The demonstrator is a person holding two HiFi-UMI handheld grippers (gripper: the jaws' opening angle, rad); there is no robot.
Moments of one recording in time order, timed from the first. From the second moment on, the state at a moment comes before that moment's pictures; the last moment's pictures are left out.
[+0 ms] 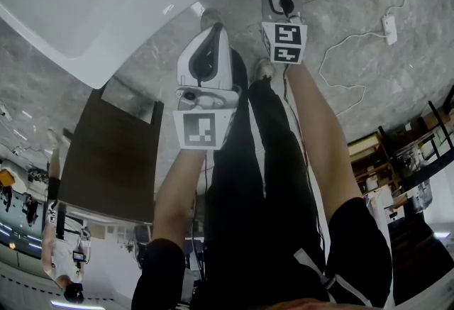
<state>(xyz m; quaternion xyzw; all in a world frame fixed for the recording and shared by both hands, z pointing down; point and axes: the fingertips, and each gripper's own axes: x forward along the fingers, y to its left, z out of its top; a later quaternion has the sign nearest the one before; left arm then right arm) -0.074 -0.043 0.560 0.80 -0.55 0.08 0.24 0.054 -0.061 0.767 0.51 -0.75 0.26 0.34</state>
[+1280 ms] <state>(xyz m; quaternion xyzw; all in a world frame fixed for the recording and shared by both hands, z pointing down) -0.075 -0.058 0.589 0.78 -0.56 0.09 0.26 0.041 -0.086 0.775 0.49 -0.76 0.26 0.34</state>
